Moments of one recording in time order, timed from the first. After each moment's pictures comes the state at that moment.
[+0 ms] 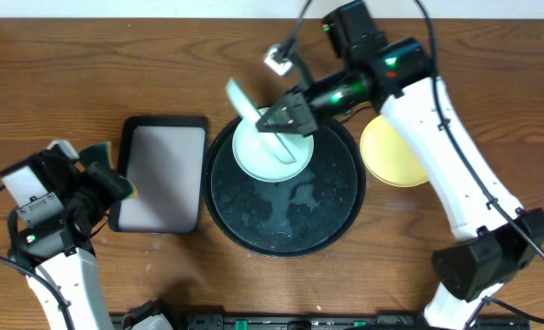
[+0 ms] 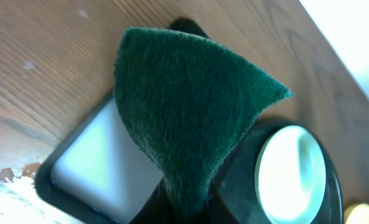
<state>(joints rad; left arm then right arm) 0.51 1.02 0.89 -0.80 0.36 -0.35 0.45 1.89 1.98 -1.20 -1.07 -0.09</state>
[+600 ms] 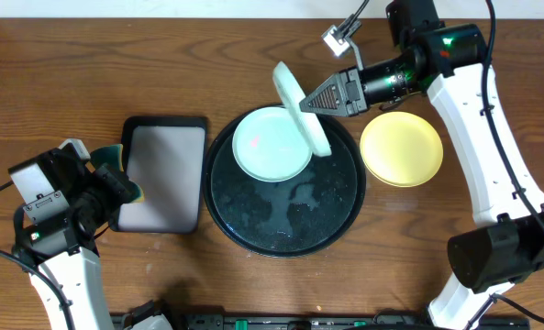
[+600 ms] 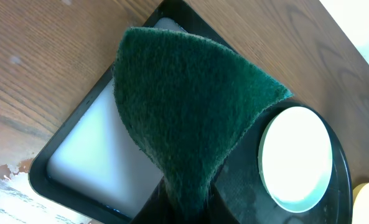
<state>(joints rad) 0.48 1.02 0.89 -0.83 0.36 -0.30 0.26 1.89 1.97 -1.33 -1.18 -0.14</state>
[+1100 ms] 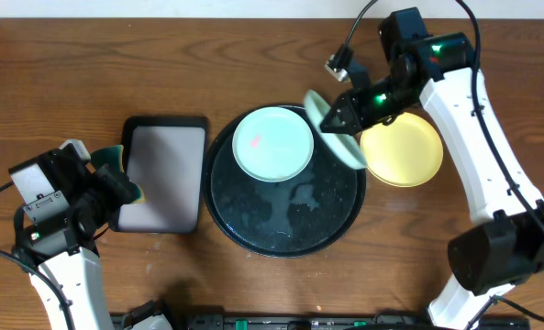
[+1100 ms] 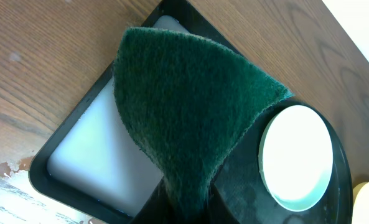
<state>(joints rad) 0.48 1.02 0.89 -0.84 0.36 -0.30 0.27 1.87 1.88 -1.39 -0.63 -0.16</state>
